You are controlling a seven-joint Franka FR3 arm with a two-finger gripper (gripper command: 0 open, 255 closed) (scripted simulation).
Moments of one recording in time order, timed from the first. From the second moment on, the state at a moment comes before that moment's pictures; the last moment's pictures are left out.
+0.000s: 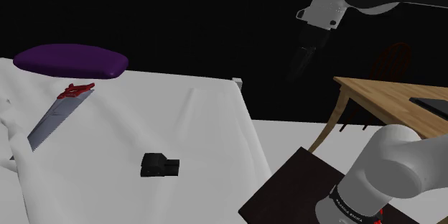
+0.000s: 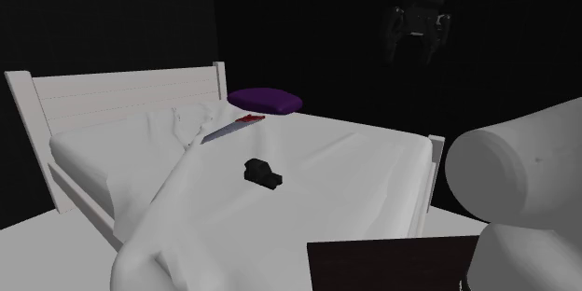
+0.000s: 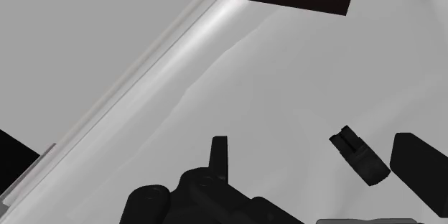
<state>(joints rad) 0.01 -0.83 0.01 -2.40 0.09 1.64 -0.17</state>
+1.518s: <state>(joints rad) 0.13 -0.18 0.25 -2.32 0.08 2.18 -0.10</state>
